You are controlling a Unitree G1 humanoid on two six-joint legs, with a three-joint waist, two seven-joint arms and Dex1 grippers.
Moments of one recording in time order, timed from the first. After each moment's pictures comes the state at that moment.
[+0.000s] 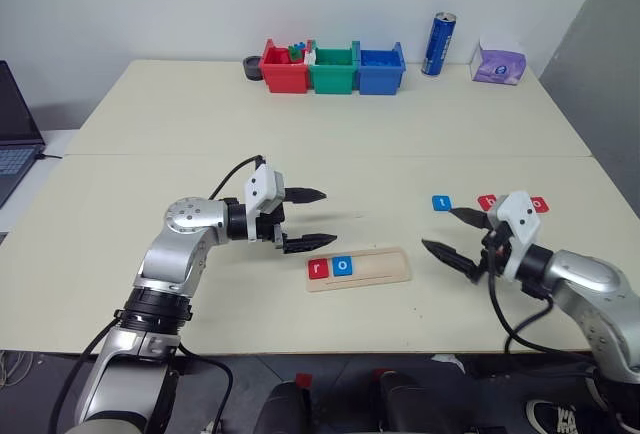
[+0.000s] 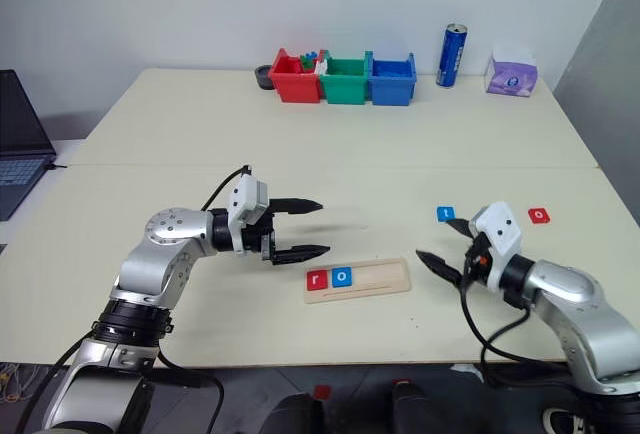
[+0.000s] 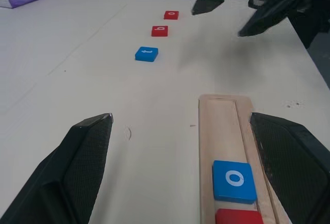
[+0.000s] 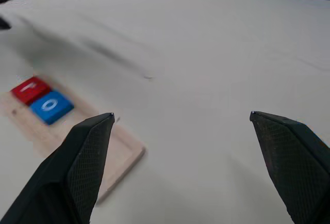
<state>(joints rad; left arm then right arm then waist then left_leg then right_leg) -0.53 0.53 -0.09 0.14 -0.33 0.20 -1.21 -0.11 -0.63 -0.10 -0.43 0.46 0.59 0.59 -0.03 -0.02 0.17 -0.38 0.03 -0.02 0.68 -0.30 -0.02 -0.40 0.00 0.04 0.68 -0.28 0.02</state>
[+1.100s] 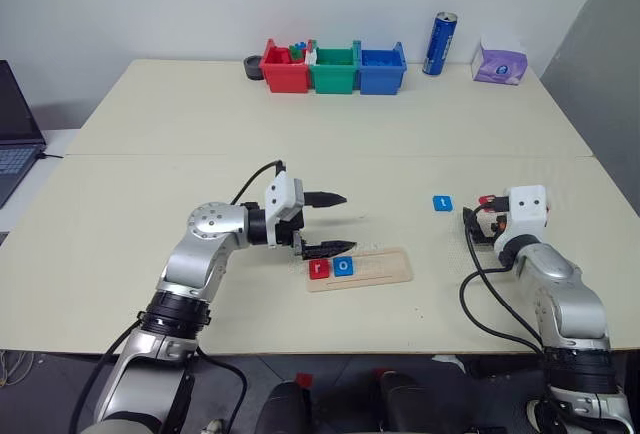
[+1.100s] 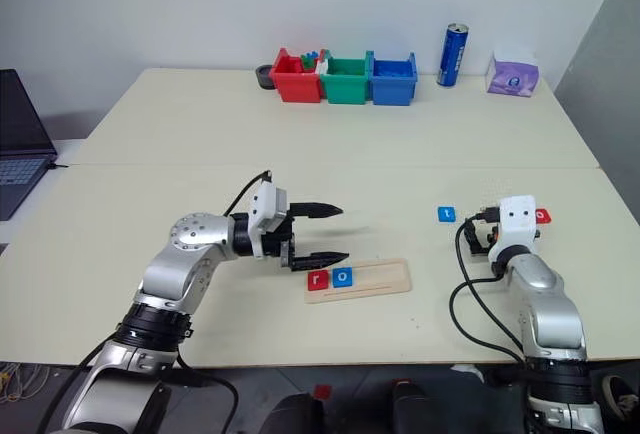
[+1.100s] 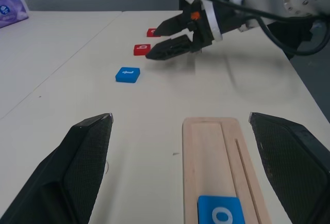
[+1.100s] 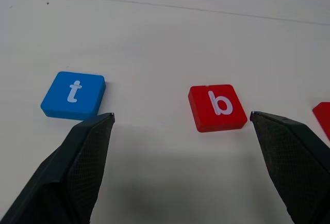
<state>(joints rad) -0.54 0.45 -0.15 0.13 -0.33 0.16 -1.21 -0.26 -0.38 -0.18 -0.05 0.18 0.56 0.16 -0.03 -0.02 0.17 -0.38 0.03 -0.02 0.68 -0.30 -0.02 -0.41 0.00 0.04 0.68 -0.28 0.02</state>
